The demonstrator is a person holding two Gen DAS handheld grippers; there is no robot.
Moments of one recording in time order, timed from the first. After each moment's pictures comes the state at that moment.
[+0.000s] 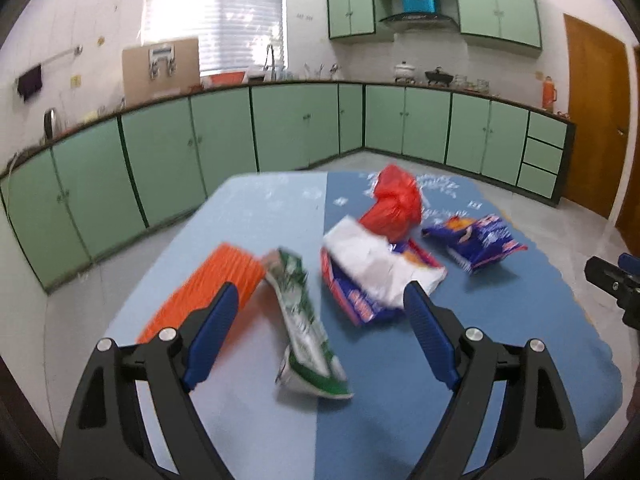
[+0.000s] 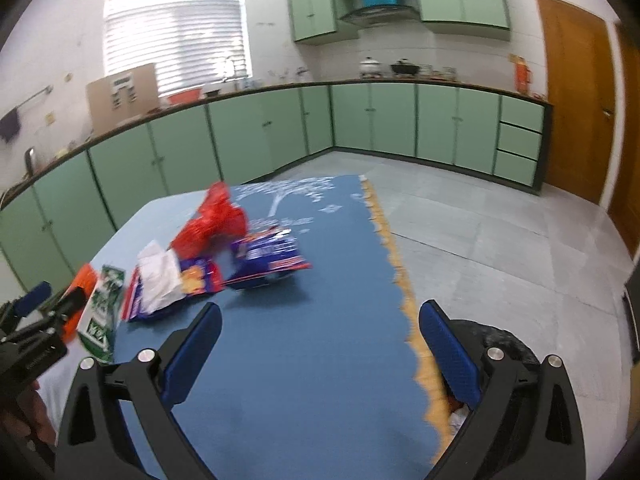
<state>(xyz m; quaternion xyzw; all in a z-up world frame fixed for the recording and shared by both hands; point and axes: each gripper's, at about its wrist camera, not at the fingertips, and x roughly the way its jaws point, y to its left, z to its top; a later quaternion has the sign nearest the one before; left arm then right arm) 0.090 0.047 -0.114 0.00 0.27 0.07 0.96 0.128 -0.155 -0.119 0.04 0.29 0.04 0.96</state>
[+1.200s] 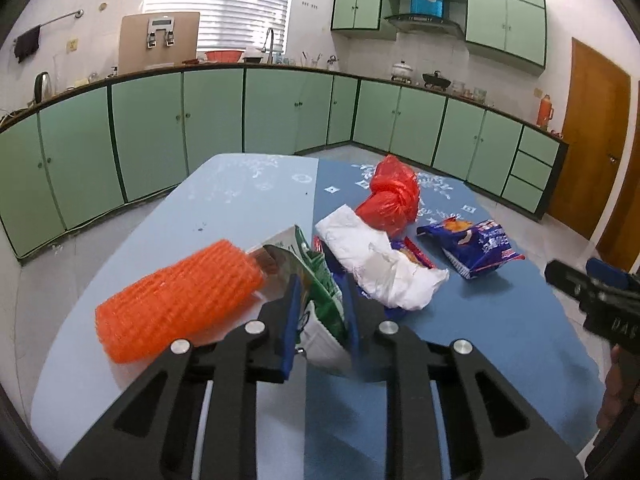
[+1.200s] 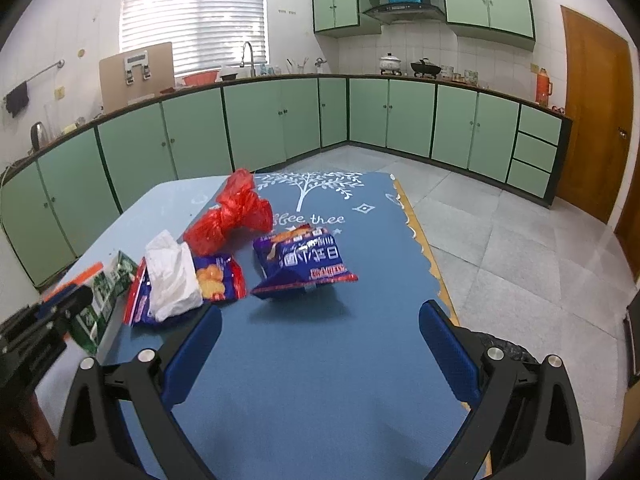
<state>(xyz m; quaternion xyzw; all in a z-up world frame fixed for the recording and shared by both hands) 0.111 0.061 -0.129 -0.06 0.29 0.04 0.96 0.156 -0.126 -0.124 0.01 0.30 0.06 0.95</state>
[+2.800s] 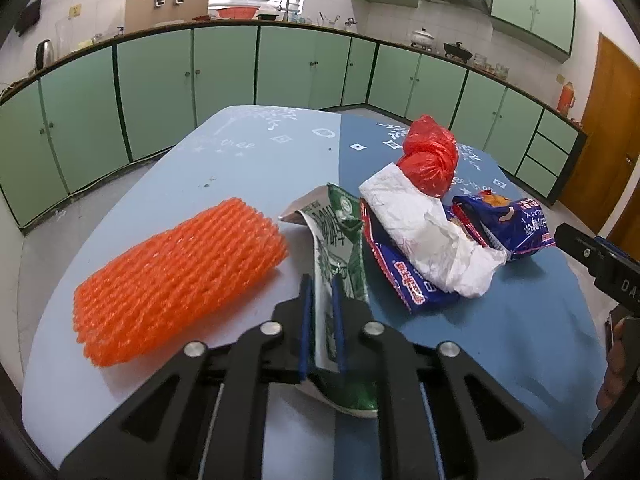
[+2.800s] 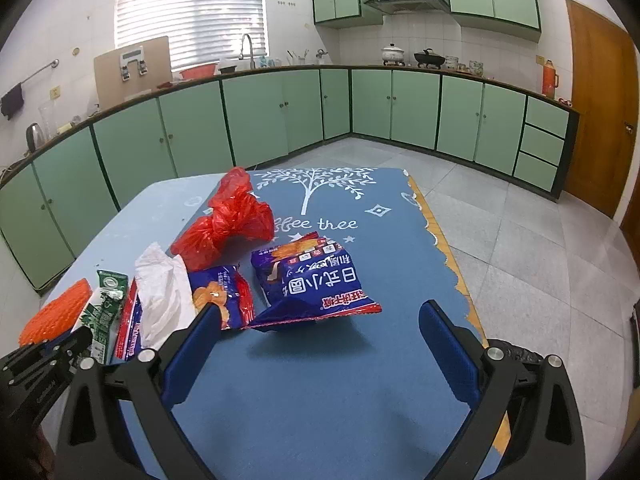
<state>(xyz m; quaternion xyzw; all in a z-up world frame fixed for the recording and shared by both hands) 0.140 0.084 -0.154 -0.08 0.35 0.05 0.93 0.195 -0.112 -0.134 0.02 0.31 0.06 0.95</state>
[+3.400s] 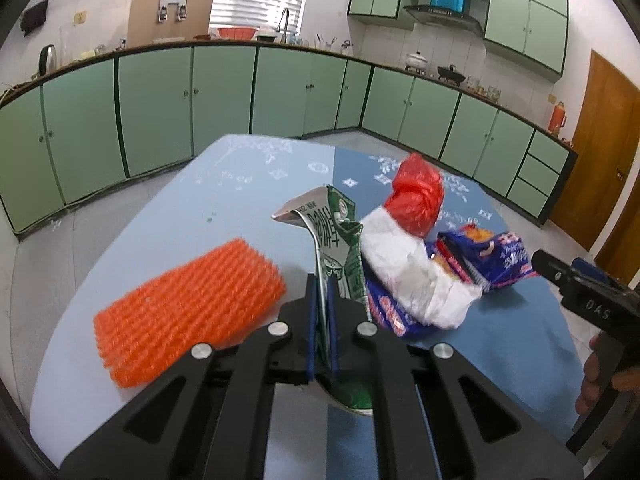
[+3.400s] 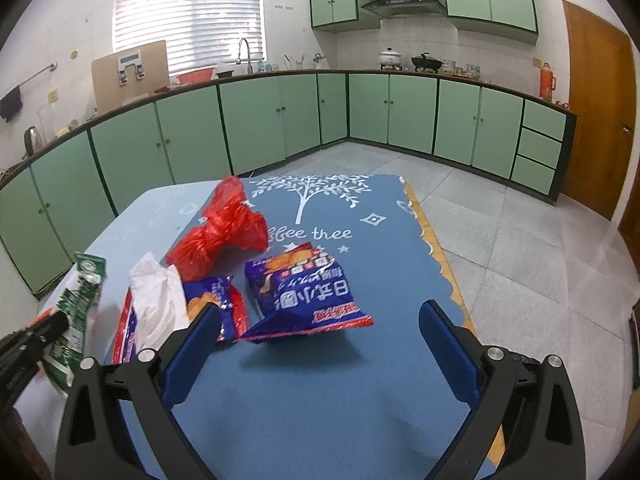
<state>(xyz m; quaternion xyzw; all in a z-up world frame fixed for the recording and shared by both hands) 0.133 0.087 -0.126 -0.09 0.31 0.04 0.95 0.204 -0.116 -0.130 0.02 0.30 0.06 0.95</state>
